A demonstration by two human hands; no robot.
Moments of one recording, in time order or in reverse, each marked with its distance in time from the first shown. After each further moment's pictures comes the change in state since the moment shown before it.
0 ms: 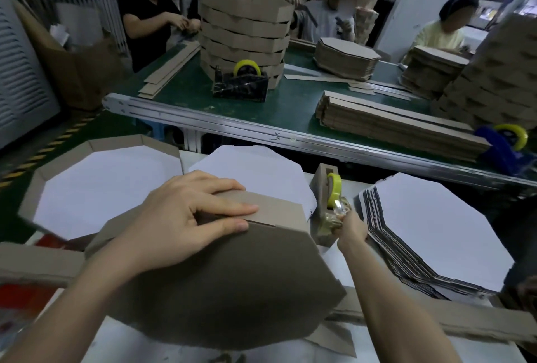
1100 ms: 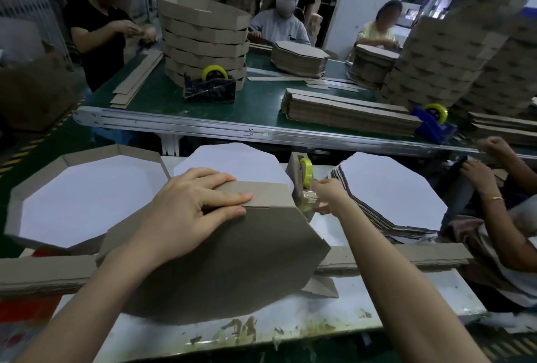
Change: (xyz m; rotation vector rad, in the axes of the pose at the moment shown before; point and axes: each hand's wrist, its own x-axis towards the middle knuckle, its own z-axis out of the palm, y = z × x) left_hand -0.041 0.008 -0.011 0.032 -0.007 0.094; right_hand -0.130 -0.042 -0.038 -0.731 -0.273 -0.340
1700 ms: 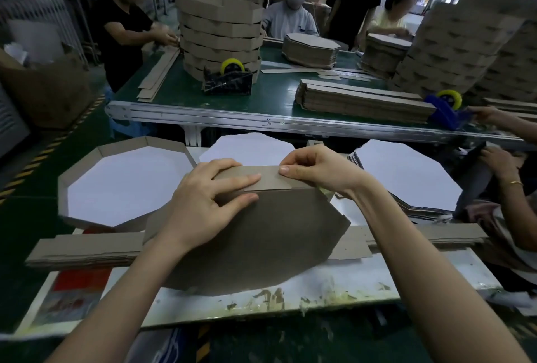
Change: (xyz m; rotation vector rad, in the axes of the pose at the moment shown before) left_hand -0.045 -0.015 -0.005 -0.027 0.173 -0.052; right_hand -0.141 -0.070 0.014 -0.149 -0.539 -0.691
